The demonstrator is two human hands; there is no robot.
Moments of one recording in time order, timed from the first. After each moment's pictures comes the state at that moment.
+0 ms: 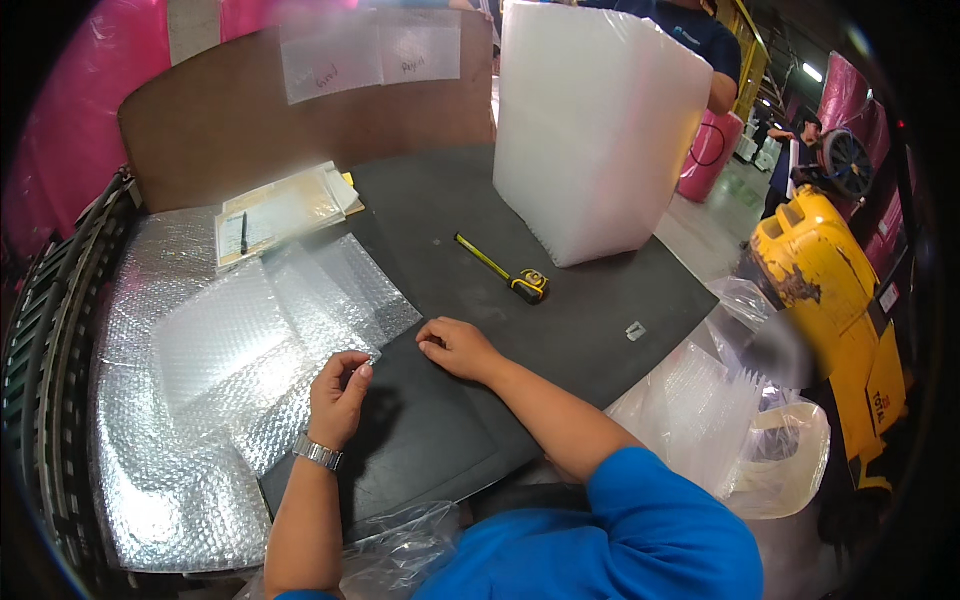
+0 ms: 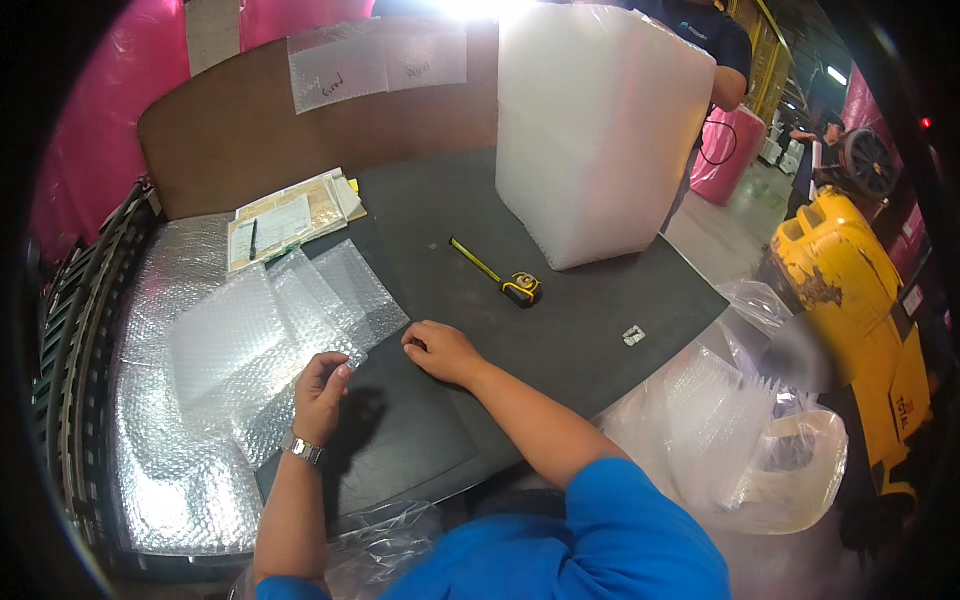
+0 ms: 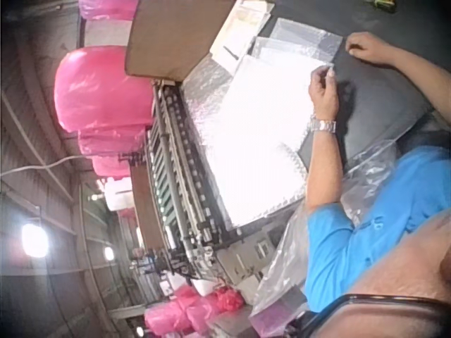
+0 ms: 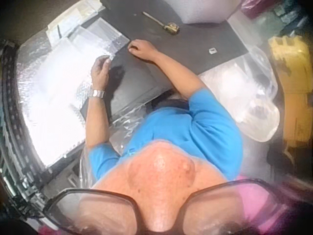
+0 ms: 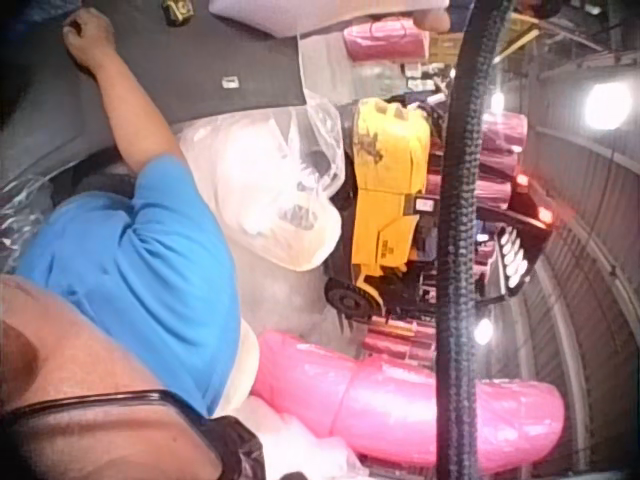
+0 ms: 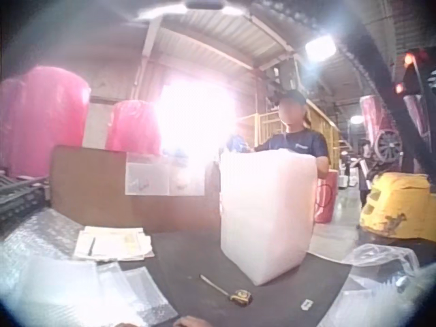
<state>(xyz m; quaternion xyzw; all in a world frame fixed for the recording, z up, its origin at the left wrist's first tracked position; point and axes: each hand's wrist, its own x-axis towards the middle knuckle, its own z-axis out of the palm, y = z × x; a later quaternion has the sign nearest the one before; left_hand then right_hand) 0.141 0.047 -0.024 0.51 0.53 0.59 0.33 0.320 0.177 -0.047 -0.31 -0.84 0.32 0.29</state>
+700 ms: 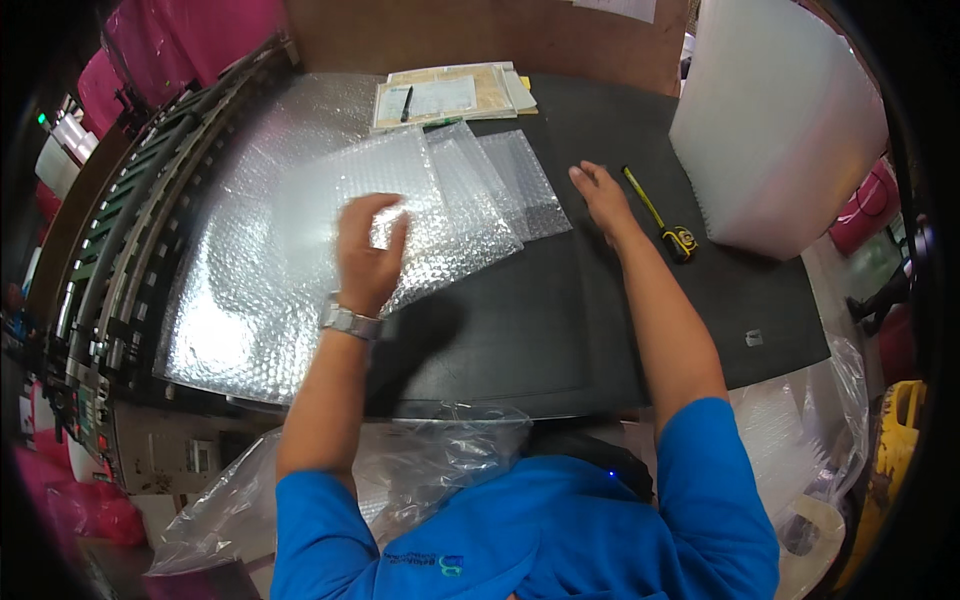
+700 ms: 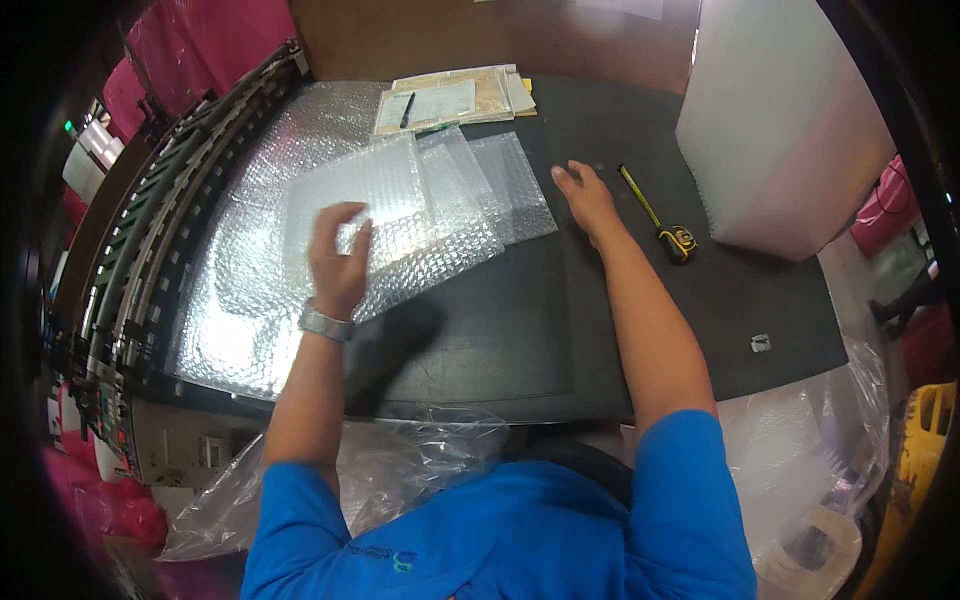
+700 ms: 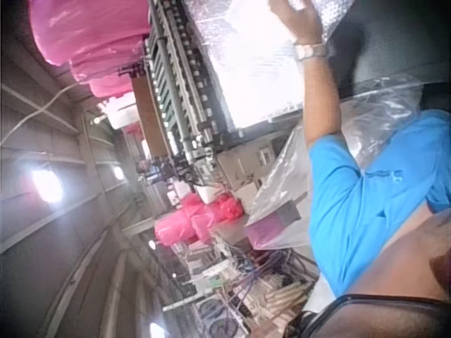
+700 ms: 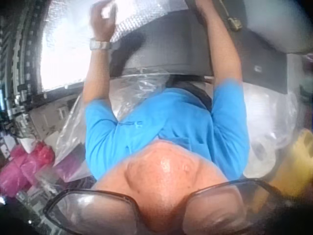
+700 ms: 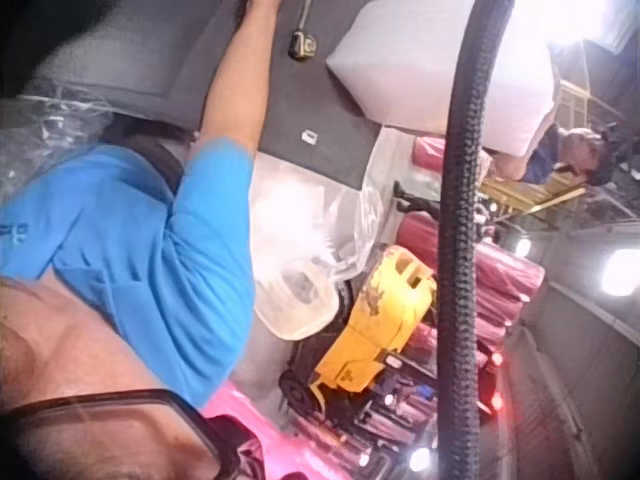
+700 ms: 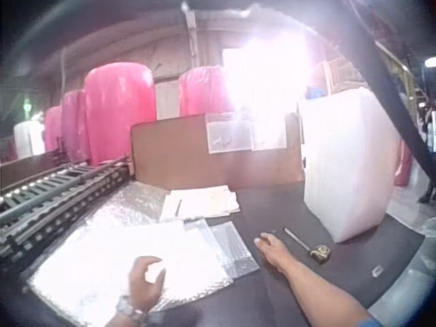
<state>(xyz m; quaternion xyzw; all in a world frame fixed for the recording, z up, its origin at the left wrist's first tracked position) 0.087 0.000 0.025 0.56 0.62 0.51 -0.21 0.276 0.254 -0.023 -0.42 -0.70 0.48 0.32</state>
